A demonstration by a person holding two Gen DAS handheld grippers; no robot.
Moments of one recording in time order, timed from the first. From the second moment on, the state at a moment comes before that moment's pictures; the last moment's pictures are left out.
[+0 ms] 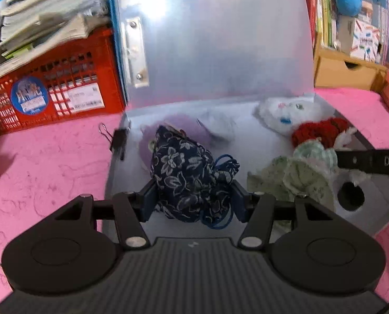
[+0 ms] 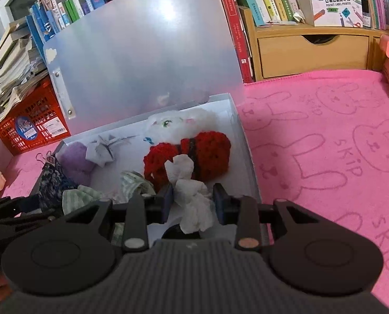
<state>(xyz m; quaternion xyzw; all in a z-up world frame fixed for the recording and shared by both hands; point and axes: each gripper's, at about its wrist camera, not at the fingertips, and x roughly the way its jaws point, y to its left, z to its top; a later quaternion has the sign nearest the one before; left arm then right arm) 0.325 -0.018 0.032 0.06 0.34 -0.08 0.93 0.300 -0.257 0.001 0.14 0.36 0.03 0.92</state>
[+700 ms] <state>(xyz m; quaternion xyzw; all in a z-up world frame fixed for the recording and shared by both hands) 0.310 -0.021 0.039 0.10 0.32 -0.09 0.94 0.285 -0.260 0.012 0.14 0.34 0.03 0.93</state>
